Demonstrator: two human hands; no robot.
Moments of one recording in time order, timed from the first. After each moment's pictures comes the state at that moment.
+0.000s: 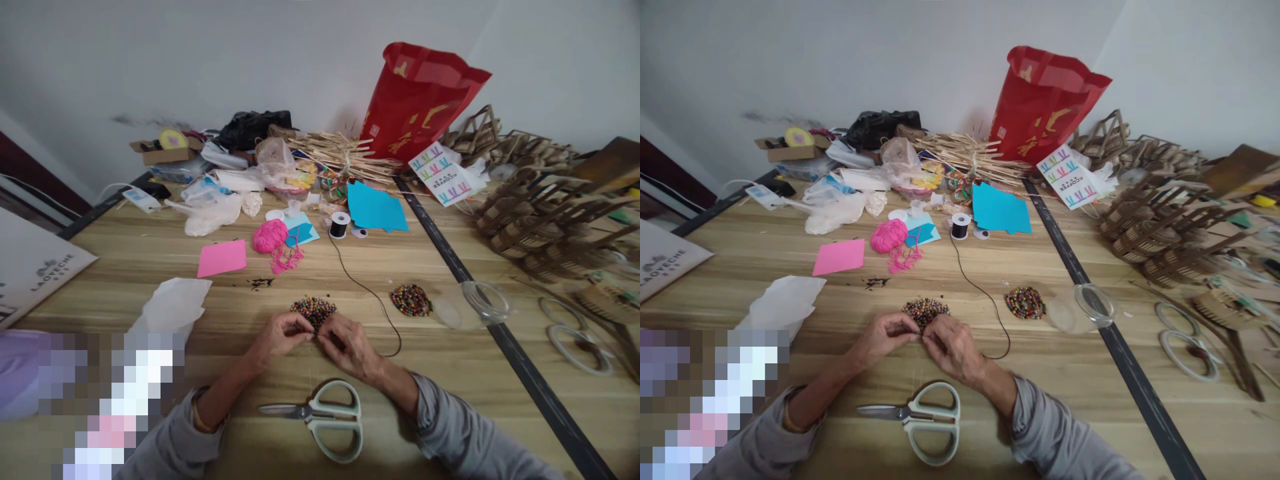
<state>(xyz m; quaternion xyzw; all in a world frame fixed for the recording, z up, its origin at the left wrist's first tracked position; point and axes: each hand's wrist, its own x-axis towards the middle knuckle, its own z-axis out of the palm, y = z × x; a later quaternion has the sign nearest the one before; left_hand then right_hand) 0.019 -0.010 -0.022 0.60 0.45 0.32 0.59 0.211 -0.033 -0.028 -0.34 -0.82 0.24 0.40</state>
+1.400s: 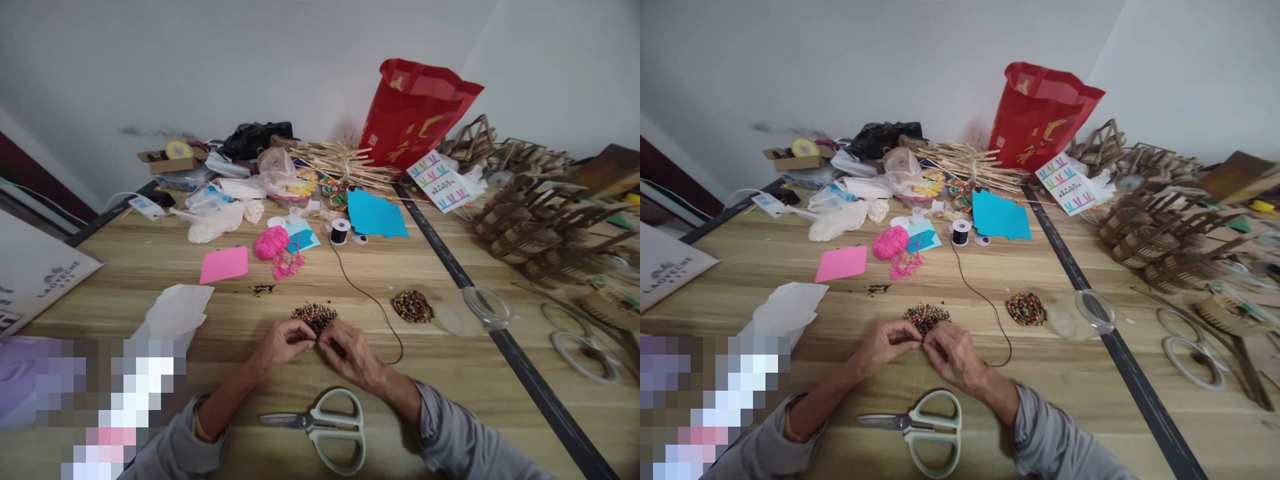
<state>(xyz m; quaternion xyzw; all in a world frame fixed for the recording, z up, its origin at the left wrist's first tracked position) 0.020 -0.010 -0.020 0.60 0.44 0.31 0.59 0.209 -0.033 -0.025 -0.34 -0.82 0.23 0.40</state>
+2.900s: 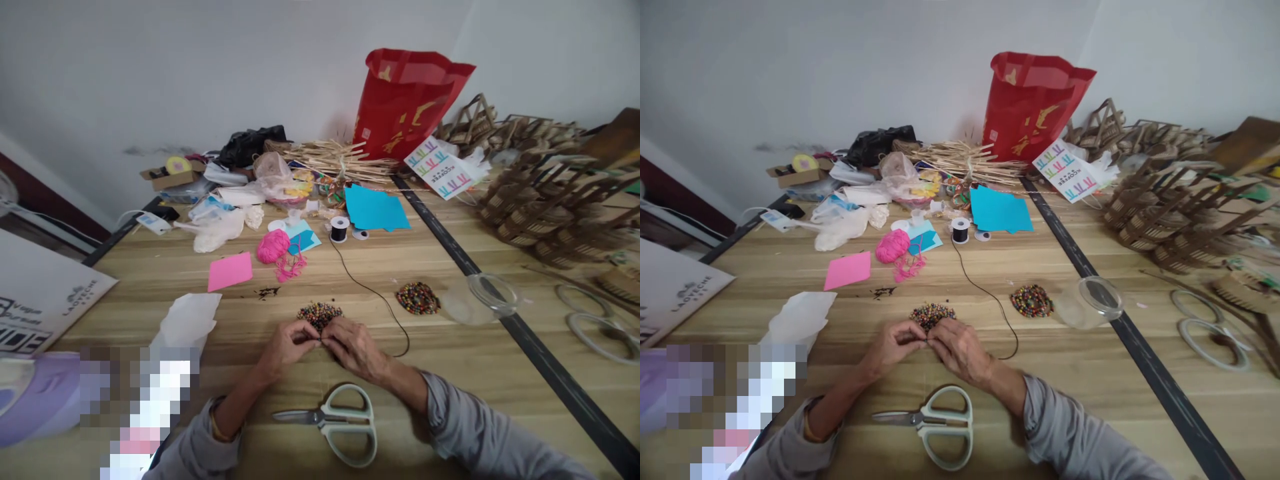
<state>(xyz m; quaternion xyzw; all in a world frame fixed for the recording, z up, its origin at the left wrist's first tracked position) 0.020 -0.013 -0.014 0.63 0.45 0.30 0.56 0.209 -0.030 -0.025 -0.34 -0.84 0.21 0.37</state>
